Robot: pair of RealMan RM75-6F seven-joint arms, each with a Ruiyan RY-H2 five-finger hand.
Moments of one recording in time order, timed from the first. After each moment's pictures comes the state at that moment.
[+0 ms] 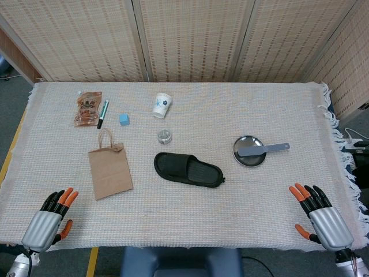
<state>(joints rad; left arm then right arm) -0.10 -1.24 0.10 -1.54 1.66 1.44 0.15 0.04 -1.09 -0.10 -1.59 -1.73 1.47 -0.02</state>
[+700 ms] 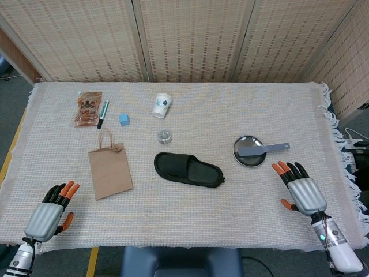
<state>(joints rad) -0.15 -1.25 0.05 -1.52 1.59 1.36 0.14 0.28 -1.18 0.07 -1.58 -1.46 1.12 -0.20</state>
